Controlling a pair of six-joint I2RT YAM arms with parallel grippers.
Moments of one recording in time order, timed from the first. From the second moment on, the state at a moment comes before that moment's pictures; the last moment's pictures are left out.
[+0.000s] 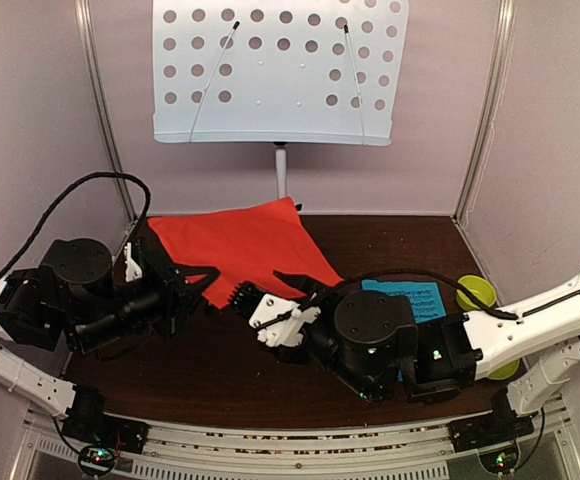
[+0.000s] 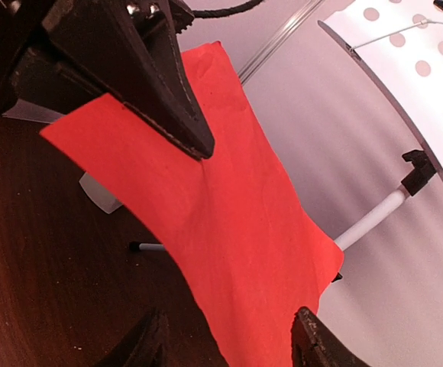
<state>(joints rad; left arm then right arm) -1.51 0.94 1.02 -0.40 -0.74 -1.71 1.56 1.49 1.14 0.21 0.83 -0.55</state>
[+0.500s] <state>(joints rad) -1.51 0.94 1.04 -0.38 -0.81 -1.63 1.52 1.56 1.21 0.23 0.88 -0.67</state>
